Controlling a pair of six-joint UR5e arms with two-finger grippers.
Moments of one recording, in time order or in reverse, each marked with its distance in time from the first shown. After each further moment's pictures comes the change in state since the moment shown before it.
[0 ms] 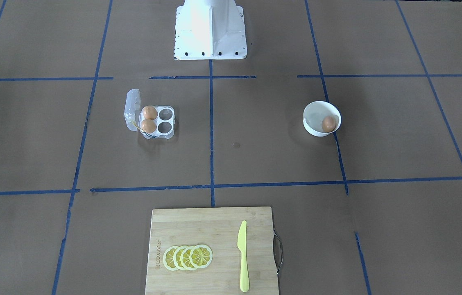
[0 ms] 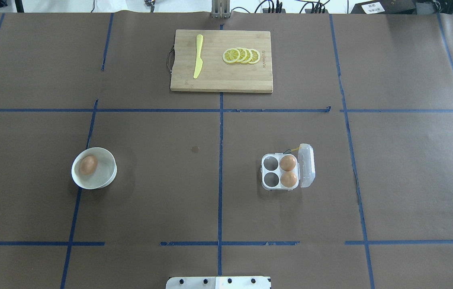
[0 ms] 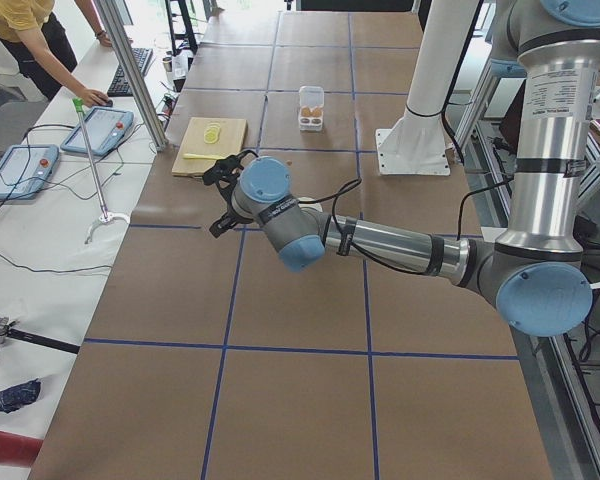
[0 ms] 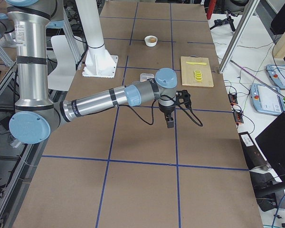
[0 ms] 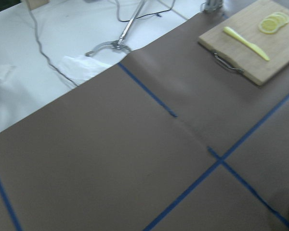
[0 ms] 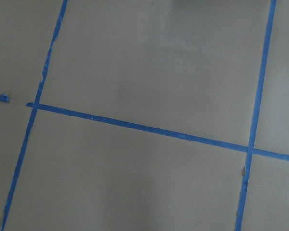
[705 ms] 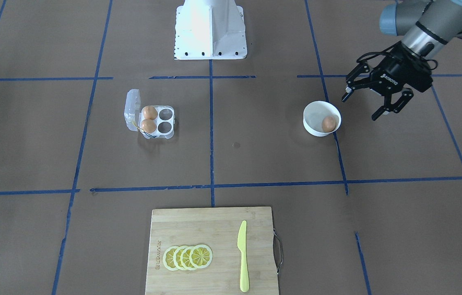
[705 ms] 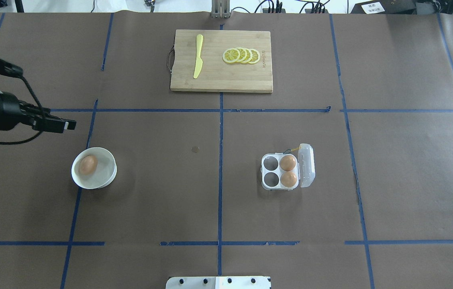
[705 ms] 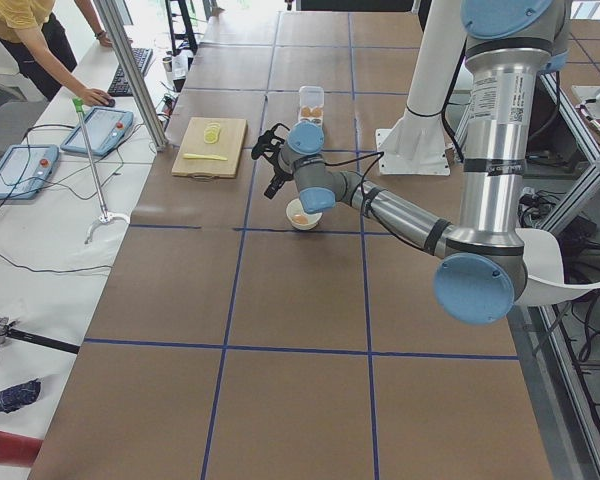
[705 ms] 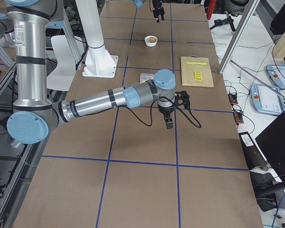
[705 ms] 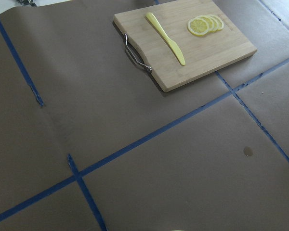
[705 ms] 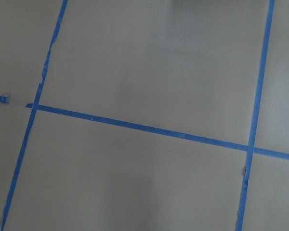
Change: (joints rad) left arm 0.560 -0.003 -0.202 0.093 0.516 -0.599; right arm 0.000 -0.016 0.000 0.018 0.000 0.013
